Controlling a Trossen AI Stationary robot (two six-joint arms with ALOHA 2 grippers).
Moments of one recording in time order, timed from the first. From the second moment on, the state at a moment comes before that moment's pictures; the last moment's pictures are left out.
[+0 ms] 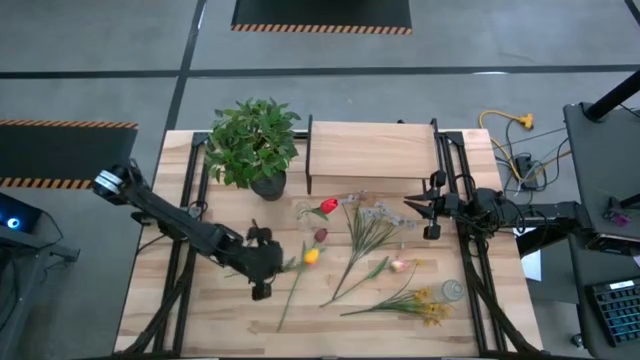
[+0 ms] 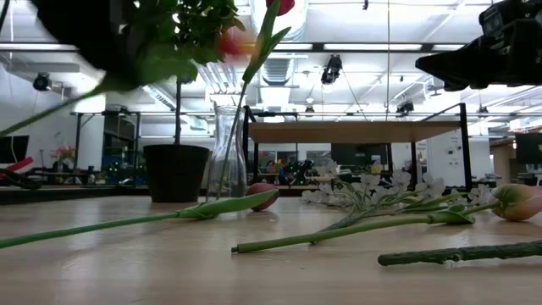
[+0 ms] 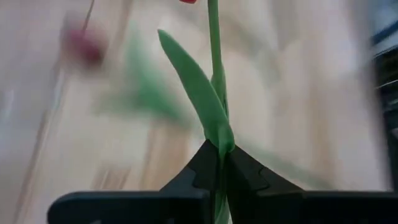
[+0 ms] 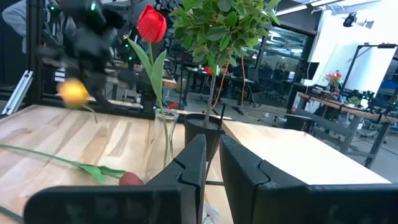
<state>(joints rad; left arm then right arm) -0.50 1.33 0.86 -0.32 -0.22 -0.50 -0.02 0.13 0.01 0.23 0.13 -0.18</state>
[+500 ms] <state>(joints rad) -0.49 1.20 0.71 0.49 -0.54 0.22 -0.02 0.13 0.01 0.23 0.13 -0.18</state>
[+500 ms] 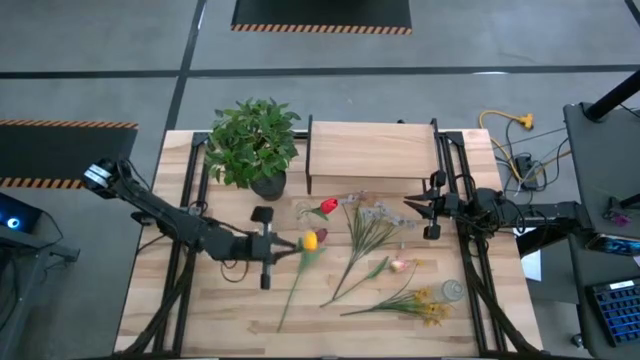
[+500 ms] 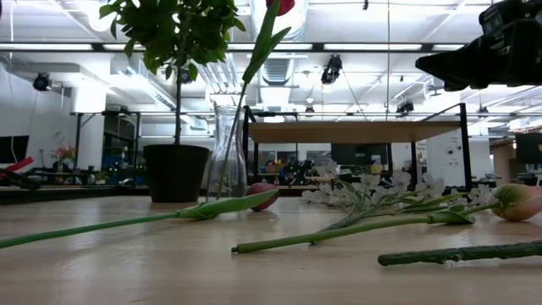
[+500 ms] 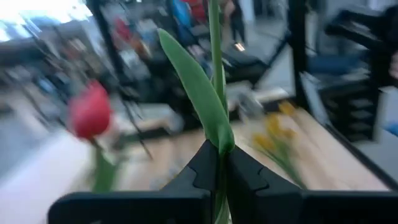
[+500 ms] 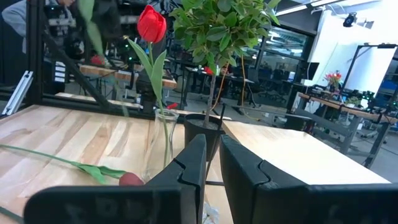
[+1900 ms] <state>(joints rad) -0.21 1.21 0.72 0.60 -0.56 0.26 -0.02 0.13 0.01 0.23 0.13 -0.19</state>
